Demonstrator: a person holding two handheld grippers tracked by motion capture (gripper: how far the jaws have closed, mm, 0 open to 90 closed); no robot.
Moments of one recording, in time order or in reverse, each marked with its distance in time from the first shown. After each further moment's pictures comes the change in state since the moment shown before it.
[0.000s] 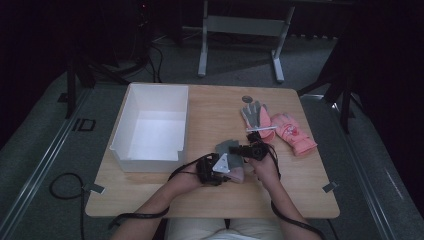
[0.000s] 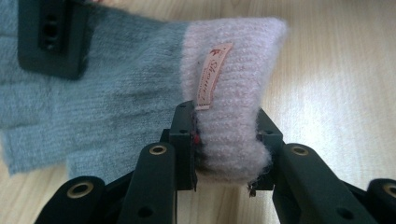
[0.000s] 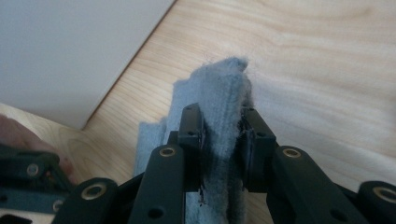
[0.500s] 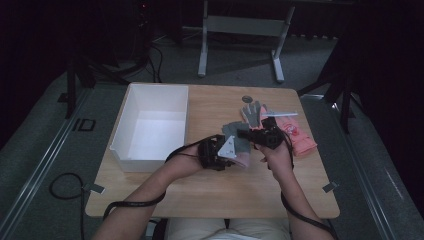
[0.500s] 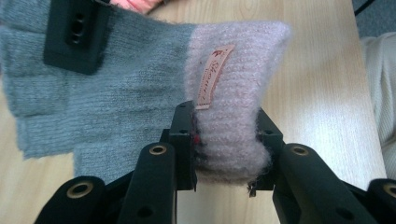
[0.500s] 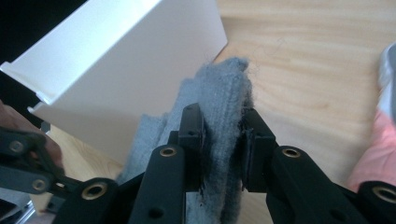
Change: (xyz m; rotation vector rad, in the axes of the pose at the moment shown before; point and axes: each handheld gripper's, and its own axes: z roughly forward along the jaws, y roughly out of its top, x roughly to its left) left arm 0.017 0.067 -0.070 0.033 0.053 0.121; right arm 0.024 0.041 -0.070 -0.167 0.021 -0.057
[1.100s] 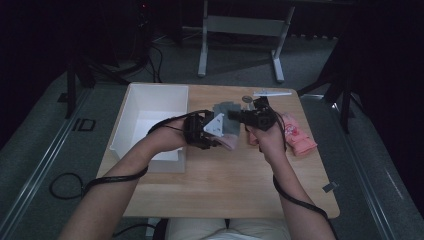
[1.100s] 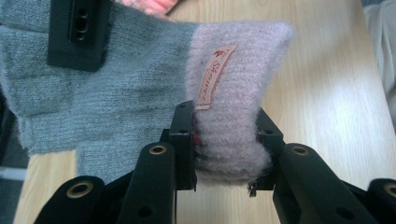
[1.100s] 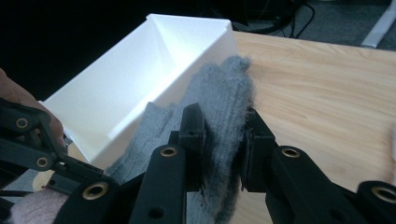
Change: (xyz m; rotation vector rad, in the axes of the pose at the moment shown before) left arm 0.046 0.002 -0.060 0.088 0.004 0.108; right arm 0.032 0.057 0.006 -0.054 0.030 -0.050
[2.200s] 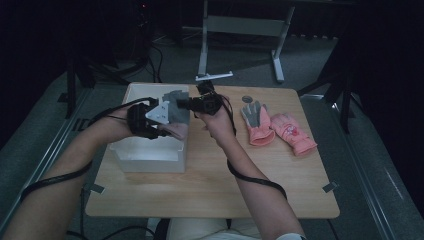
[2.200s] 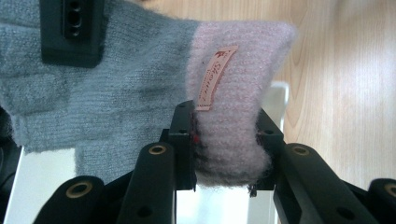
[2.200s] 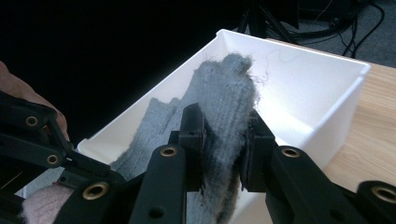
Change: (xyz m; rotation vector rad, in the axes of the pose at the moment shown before) left arm 0.013 -0.102 -0.079 0.123 0.050 -0.091; right arm 0.082 0.050 0.111 0.048 0.133 -0.054
